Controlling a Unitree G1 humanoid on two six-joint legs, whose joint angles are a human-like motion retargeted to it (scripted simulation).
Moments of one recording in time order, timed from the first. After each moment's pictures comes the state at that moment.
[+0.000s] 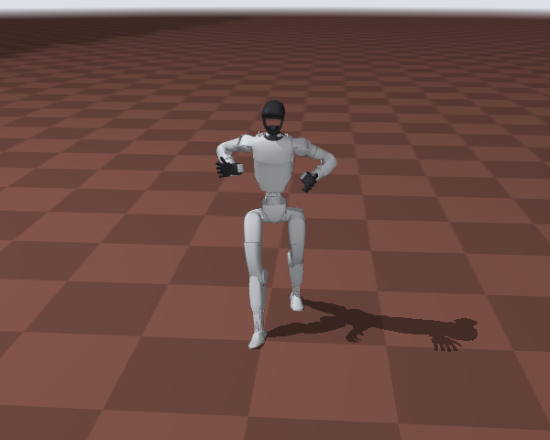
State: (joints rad) left arm 0.42 0.96 -0.76 -0.57 -0.68 -1.11 0.83; right arm 0.69 -0.92 0.44 -0.67 0.17 -0.97 -1.37; waist -0.11 -0.07 0.07; left_leg 0.25 -0.02 0.11 0.04 -0.44 -0.12; right_leg -0.37 -0.04 -0.30 -0.09 0.10 0.26
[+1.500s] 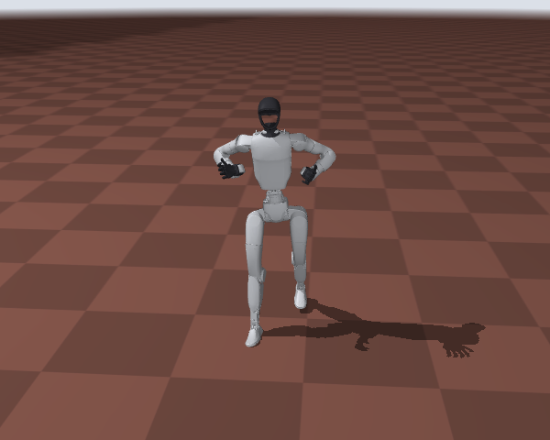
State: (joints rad) left arm 0.33 0.99 -0.81 -0.56 -0.66 -1.09 0.84; right arm 0.65 -0.91 0.49 -0.69 0.16 -0.96 -1.37; waist -0.01 -0.06 0.07; left_leg 0.28 -0.07 -0.02 0.24 -0.30 -0.06; right_leg -0.16 -0.13 -0.18 -0.09 0.10 0.26
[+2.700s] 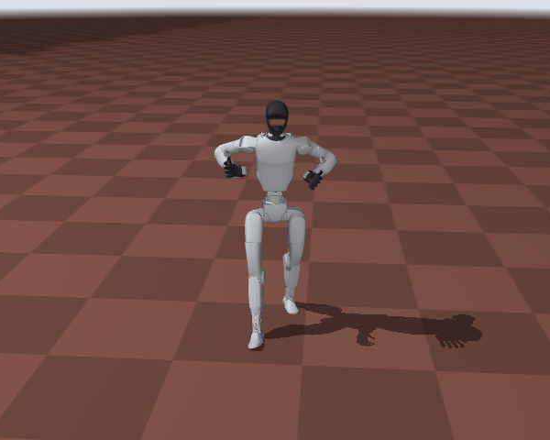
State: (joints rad) left arm 0.36 0.96 -0.79 -0.56 -0.60 -1.10 0.88; right arm 0.67 -0.92 0.43 -0.65 -0.03 -0.97 -1.46; waist -0.05 -0.04 0.14; left_leg 0.22 -0.02 0.15 0.04 -0.46 -0.13; right_leg -0.33 -0.07 -0.28 -0.09 0.08 0.26
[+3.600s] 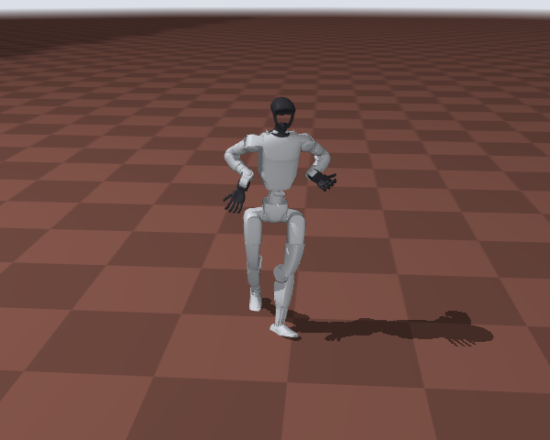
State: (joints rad) left arm 0.42 0.87 -0.79 -0.57 -1.09 -1.10 0.60; right arm 0.83 -0.52 0.62 -0.51 1.97 -1.15 -0.47; waist 0.16 0.02 0.01; left_leg -0.14 0.00 0.61 -0.09 -0.21 -0.12; right_leg 0.18 0.08 -0.15 0.31 0.01 0.19
